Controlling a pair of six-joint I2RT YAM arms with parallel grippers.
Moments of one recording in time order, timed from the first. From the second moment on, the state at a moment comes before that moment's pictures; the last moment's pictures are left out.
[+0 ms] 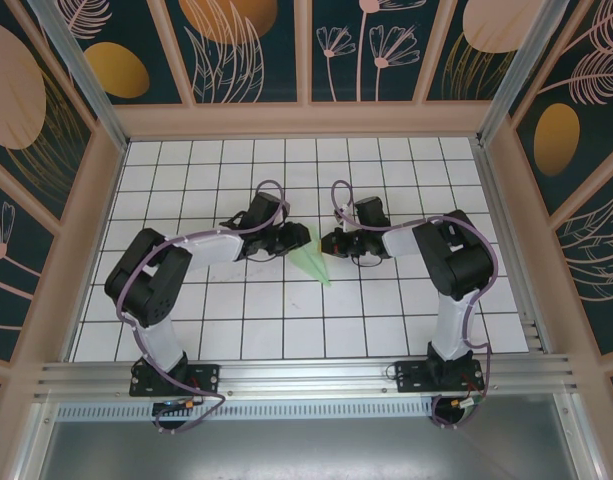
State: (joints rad) left arm -0.59 1.80 0.99 0.00 0.39 -0.91; right arm 0.45 1.93 0.88 0.20 -0.70 0.54
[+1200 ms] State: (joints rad) left arm -0.58 1.97 1.06 0.05 0.46 -0.91; right arm 0.46 1.92 0.89 0.15 -0.67 0.52
